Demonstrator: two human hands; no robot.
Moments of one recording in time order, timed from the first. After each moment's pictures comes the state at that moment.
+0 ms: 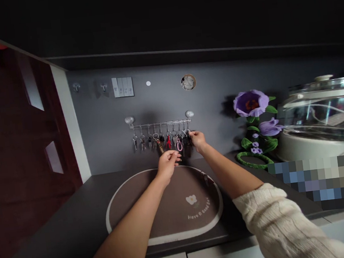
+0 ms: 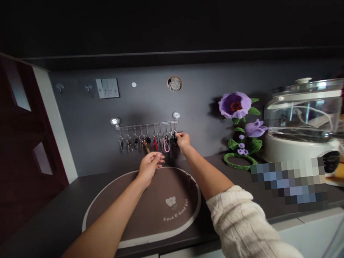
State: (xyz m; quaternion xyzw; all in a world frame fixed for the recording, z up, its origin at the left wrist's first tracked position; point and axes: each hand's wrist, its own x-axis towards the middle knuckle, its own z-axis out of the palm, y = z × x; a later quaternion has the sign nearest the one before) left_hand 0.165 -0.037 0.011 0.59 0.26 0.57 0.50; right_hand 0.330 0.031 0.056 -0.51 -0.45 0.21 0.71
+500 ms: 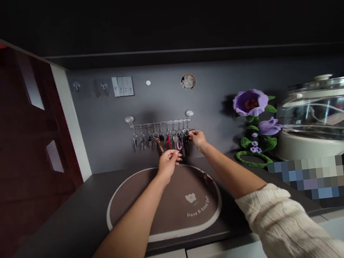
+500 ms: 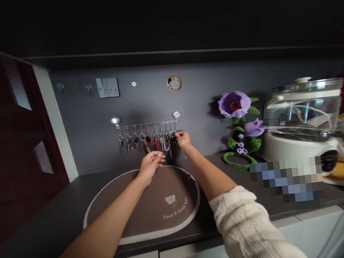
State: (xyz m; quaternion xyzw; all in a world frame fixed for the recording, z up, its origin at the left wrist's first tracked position) left_hand 0.166 -0.040 0.011 0.60 0.26 0.57 0.51; right_hand 0.328 0.020 0.059 -0.50 -0.44 0.25 0.70
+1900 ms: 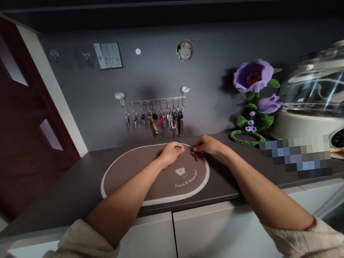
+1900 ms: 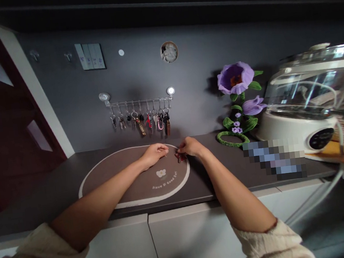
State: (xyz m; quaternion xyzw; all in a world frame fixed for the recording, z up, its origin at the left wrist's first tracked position) left_hand 0.185 -0.053 -0.023 0.72 0.35 0.39 0.46; right_hand 0.358 -0.089 0.010 -0.63 -0.69 0.25 0.25
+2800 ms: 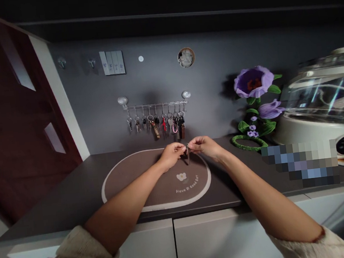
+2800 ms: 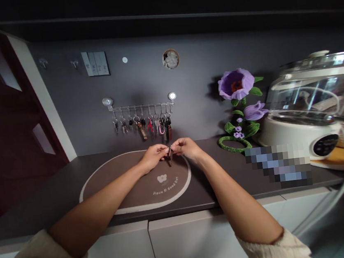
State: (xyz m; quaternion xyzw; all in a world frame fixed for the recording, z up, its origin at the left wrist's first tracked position) left_hand 0.182 -0.053 -0.016 0.72 0.28 0.43 0.46; right_hand 0.339 -0.094 0.014 -0.48 -0.62 0.41 0.47
